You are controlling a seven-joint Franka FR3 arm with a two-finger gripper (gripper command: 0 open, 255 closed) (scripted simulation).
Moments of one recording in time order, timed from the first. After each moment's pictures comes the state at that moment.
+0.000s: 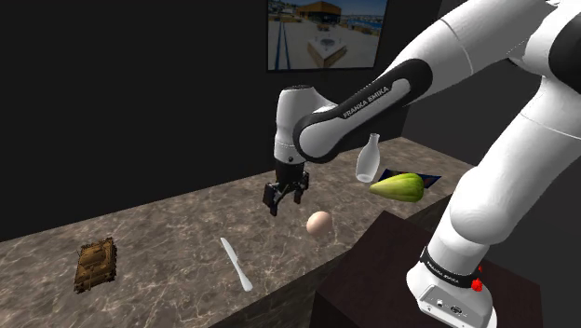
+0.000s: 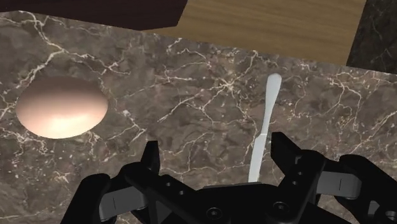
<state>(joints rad) 0.02 -0.18 0.46 -2.47 0.20 2.32 0.42</state>
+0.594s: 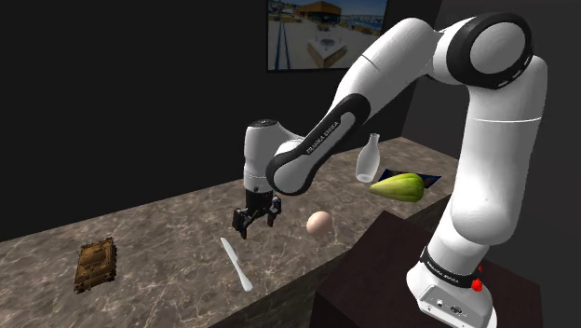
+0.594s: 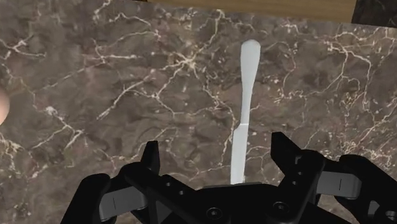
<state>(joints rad) 0.05 0.22 0.48 -2.29 -0.06 2.52 0.74</state>
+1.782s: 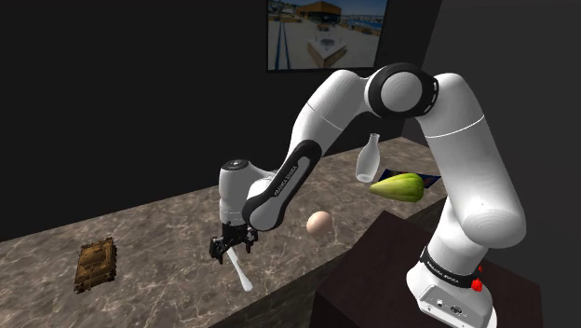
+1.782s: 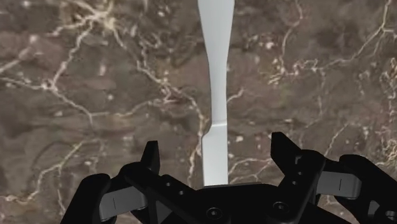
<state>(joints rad) 0.23 0.64 0.33 -2.00 -0.27 2.65 0.97</state>
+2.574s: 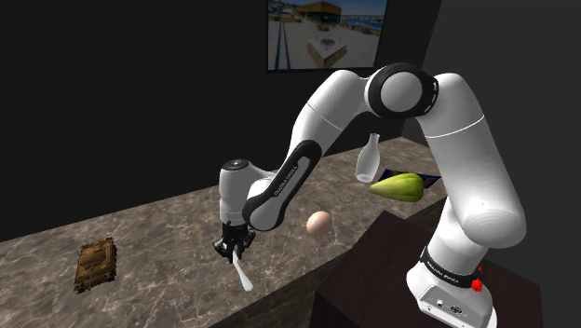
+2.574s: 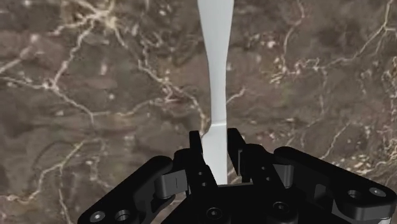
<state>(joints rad) 0.23 0.64 0.33 -2.00 -0.27 2.65 0.97</state>
